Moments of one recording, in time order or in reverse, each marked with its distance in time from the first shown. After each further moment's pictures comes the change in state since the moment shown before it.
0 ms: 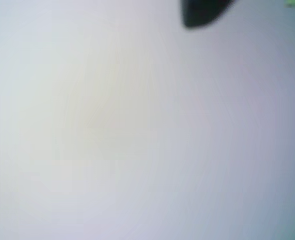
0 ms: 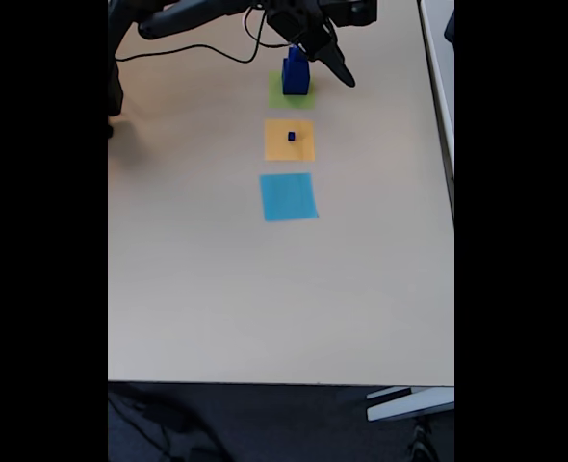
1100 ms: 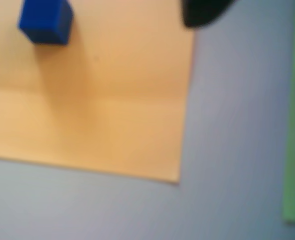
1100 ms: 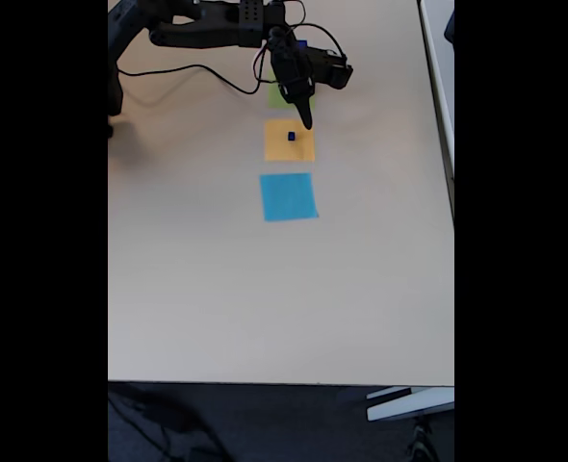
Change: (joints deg) arm -0.6 -7.4 16.6 1.1 0.6
